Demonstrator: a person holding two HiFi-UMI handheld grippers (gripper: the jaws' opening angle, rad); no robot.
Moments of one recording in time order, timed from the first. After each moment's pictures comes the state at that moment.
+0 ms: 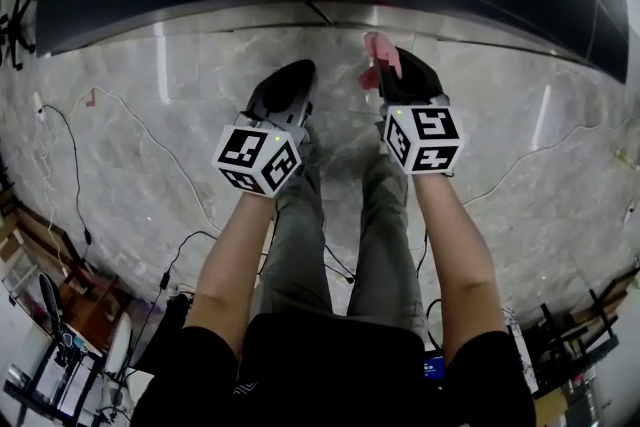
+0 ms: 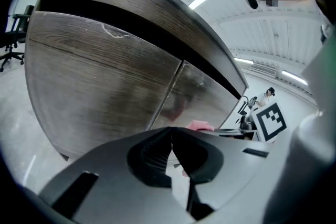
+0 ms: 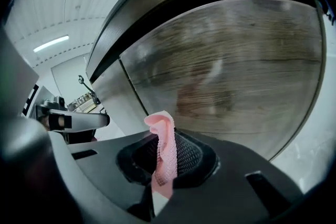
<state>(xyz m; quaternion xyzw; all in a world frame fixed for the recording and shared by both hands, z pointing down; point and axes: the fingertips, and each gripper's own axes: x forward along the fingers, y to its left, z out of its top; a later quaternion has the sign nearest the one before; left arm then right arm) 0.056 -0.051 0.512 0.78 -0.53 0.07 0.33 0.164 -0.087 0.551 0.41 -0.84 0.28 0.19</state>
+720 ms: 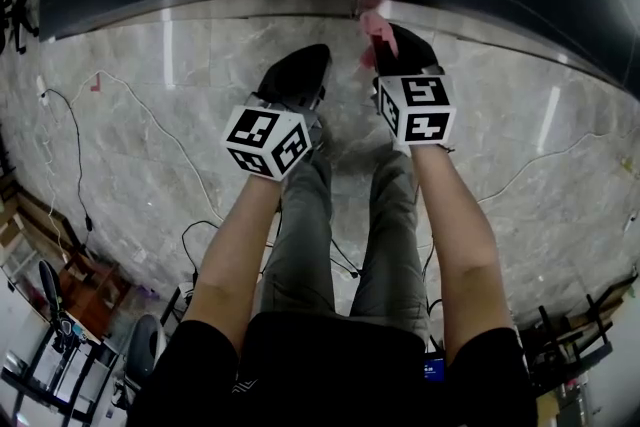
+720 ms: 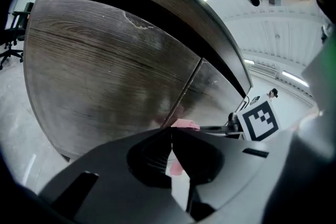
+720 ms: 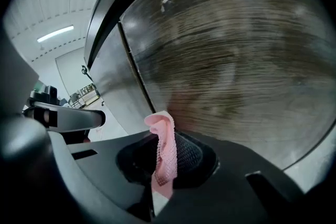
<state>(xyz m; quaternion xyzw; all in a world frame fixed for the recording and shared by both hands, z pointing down) 0.025 -0.062 0.534 0.78 -0.52 0.07 0.33 0.097 -0.109 0.585 0.39 -0.85 0.26 0.23</state>
